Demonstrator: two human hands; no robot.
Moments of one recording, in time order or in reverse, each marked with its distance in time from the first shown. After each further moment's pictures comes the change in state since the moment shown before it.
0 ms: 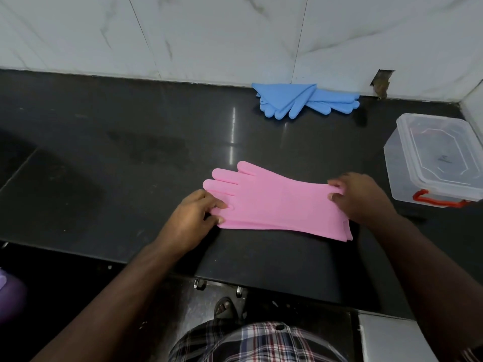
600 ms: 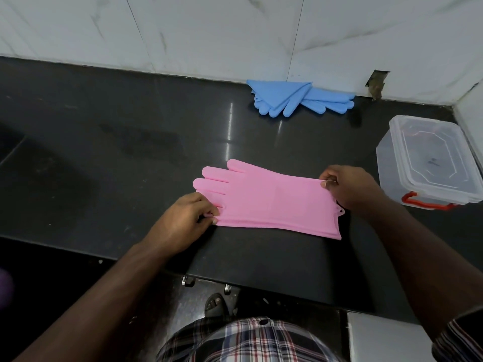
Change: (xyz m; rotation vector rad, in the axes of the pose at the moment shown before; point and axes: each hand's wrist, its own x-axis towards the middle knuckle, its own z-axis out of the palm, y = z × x) left_hand -0.003 0.003 0.004 0.132 -0.023 0.164; right_hand 0.021 0.000 -0.018 0.071 -0.072 0.028
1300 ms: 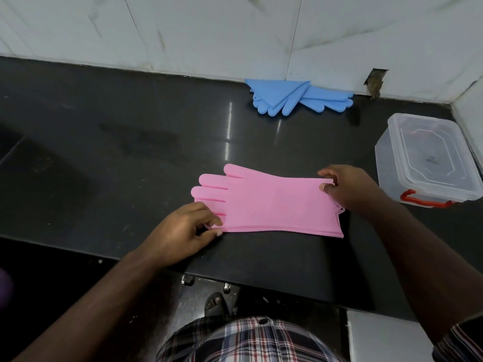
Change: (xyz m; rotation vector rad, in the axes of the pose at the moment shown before) left_hand -0.019 0.004 0.001 -0.100 -0.021 0.071; right_hand -0.006 0.000 0.000 0.038 -0.046 0.003
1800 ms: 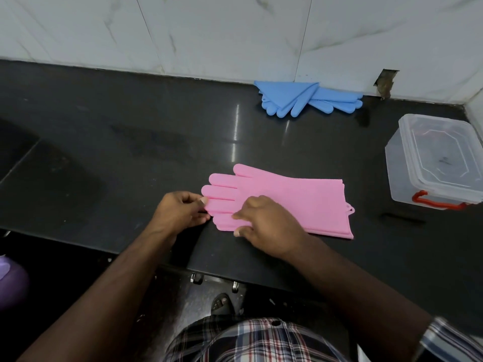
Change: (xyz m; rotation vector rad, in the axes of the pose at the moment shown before) left_hand 0.023 -0.012 -0.009 -0.895 0.248 -0.856; right_hand -0.059 -0.135 0.082 0.073 -0.045 -0.618
